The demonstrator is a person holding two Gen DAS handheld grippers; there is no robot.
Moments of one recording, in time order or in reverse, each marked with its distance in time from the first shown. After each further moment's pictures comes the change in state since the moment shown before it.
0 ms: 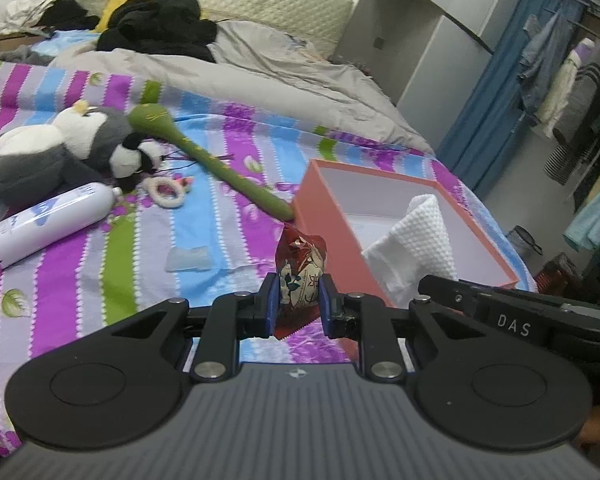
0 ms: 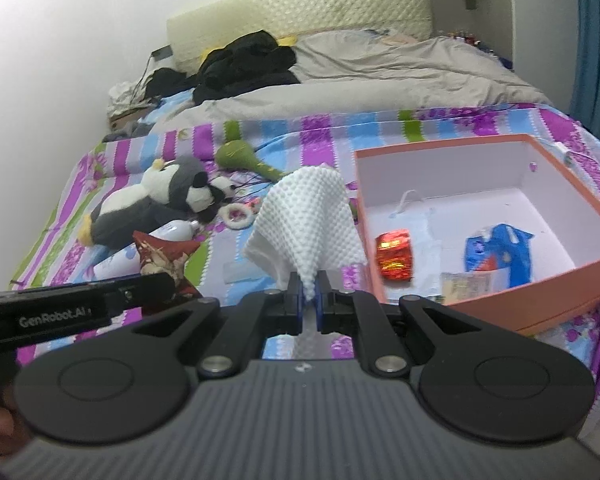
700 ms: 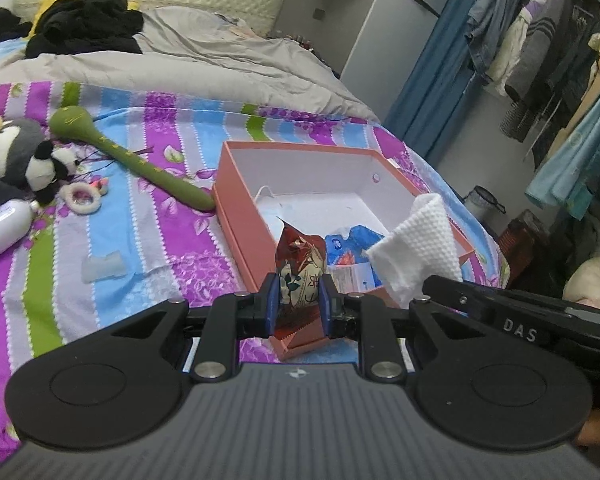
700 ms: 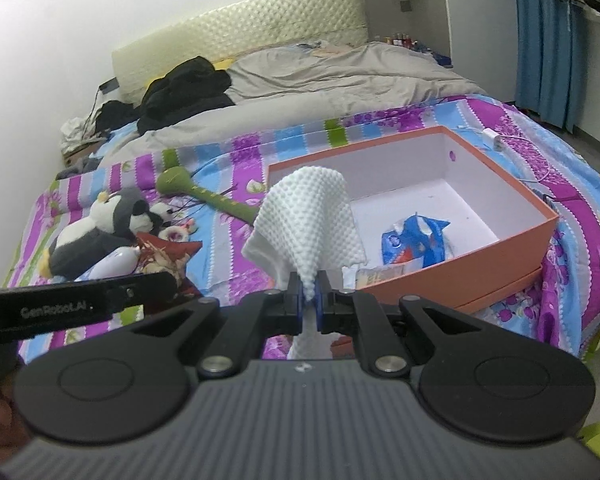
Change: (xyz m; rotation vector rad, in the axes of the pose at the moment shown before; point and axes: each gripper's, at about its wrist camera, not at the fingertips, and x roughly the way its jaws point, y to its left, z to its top) left arm 0.048 -0.067 0.007 0.117 0.077 -0.120; right arm -0.034 -0.066 -0.011 0.113 -0.055 -0.122
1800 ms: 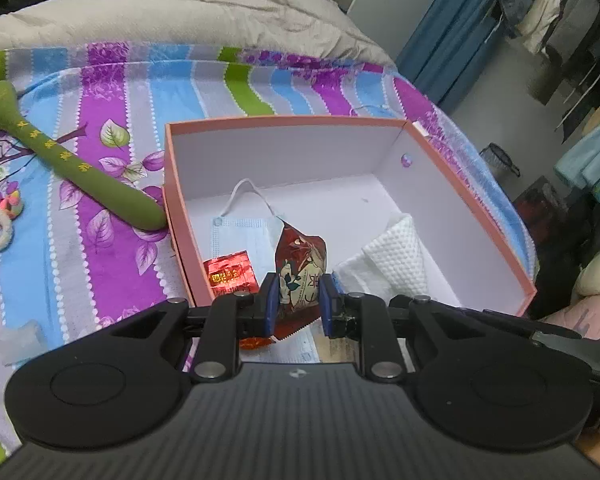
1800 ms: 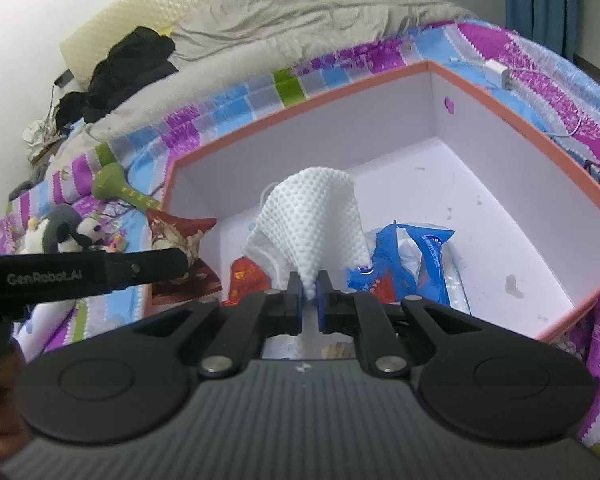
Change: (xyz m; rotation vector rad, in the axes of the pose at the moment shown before) left arm 0.213 0.006 0.092 -0.019 0.218 -0.005; right arm 0.159 -0.084 0.049 0.138 0.177 0.000
